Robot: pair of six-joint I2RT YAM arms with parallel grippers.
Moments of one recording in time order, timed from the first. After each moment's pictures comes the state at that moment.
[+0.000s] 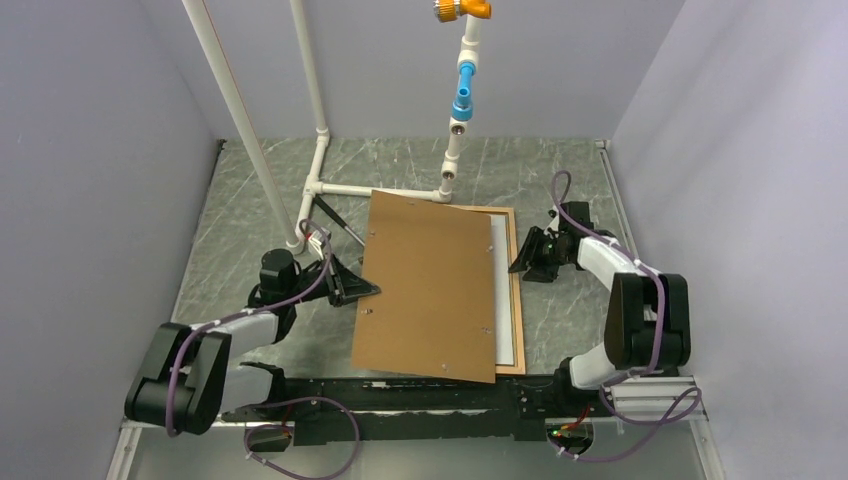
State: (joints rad) left arm -0.20 1.20 0.22 0.72 0.99 -1.15; right arm -0.03 1.47 0.80 -0.46 -0.38 0.40
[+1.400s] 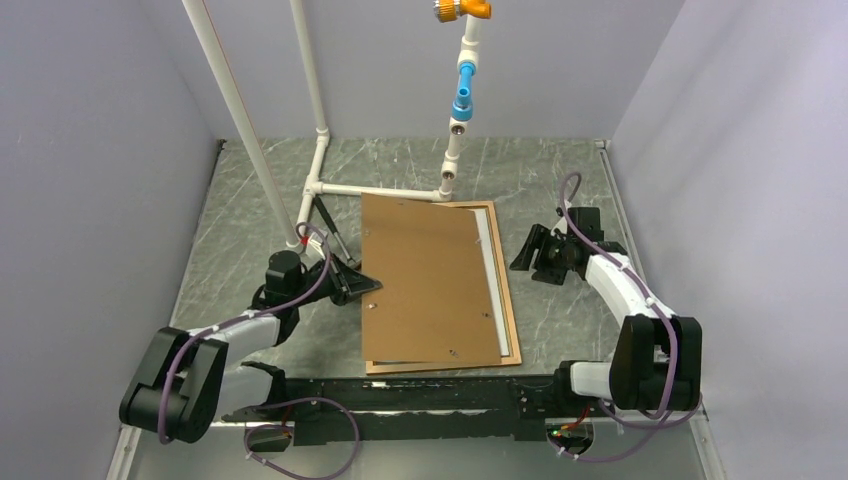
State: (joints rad) left arm -0.26 1.18 0.23 0.63 0.77 -1.15; right arm -0.02 1.29 0.76 -0.47 -0.35 0.37
